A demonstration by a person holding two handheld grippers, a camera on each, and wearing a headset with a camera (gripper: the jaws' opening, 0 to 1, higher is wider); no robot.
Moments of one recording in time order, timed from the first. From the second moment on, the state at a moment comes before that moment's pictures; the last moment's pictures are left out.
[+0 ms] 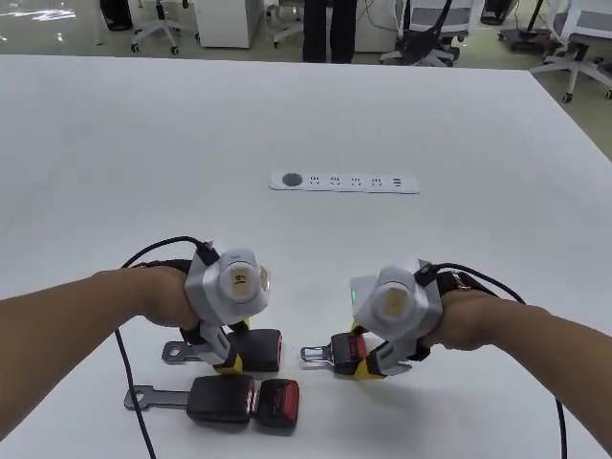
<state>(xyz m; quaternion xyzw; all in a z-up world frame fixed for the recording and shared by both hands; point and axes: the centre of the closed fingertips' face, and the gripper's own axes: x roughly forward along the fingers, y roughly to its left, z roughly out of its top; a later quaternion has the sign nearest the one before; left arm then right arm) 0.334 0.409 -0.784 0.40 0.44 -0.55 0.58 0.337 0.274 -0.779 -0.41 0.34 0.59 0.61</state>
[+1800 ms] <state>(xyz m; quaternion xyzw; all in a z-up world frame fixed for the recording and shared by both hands) 0.338 0.417 -0.774 0.42 0.41 -0.54 0.60 0.337 0.234 -0.762 -0.38 0.33 0.56 0.65</state>
